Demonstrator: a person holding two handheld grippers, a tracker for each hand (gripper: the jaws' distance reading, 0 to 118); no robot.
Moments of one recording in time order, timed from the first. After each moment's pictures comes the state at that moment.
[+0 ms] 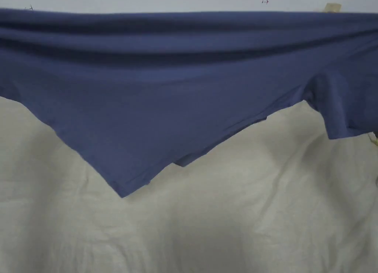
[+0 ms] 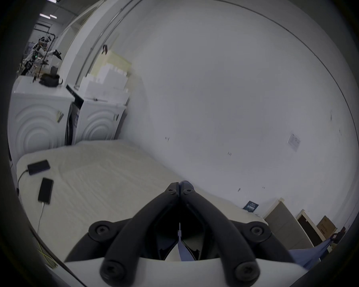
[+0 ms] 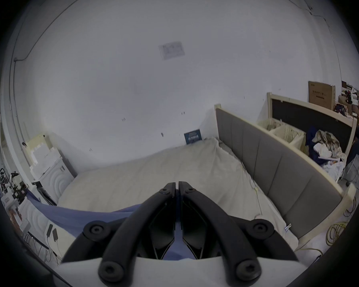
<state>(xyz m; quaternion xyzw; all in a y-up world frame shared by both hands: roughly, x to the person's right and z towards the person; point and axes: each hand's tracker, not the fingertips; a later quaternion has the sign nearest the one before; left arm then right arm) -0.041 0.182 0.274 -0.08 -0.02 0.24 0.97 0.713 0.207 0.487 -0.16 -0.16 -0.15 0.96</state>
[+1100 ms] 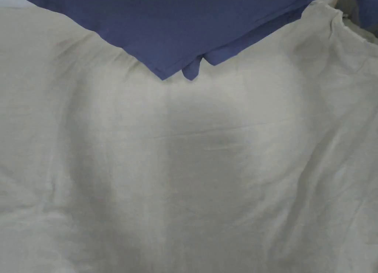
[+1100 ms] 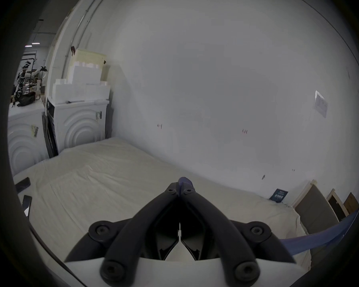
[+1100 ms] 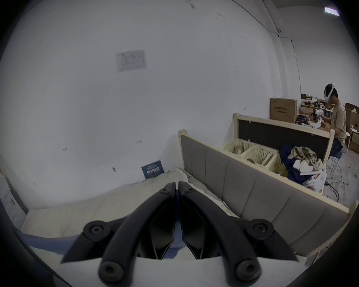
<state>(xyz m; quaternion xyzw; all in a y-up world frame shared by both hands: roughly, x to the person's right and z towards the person) 0.147 0.127 0.006 -0.17 0.01 0.14 0.98 0.782 0.171 0.226 -0.13 -0.36 -0.13 0.91</state>
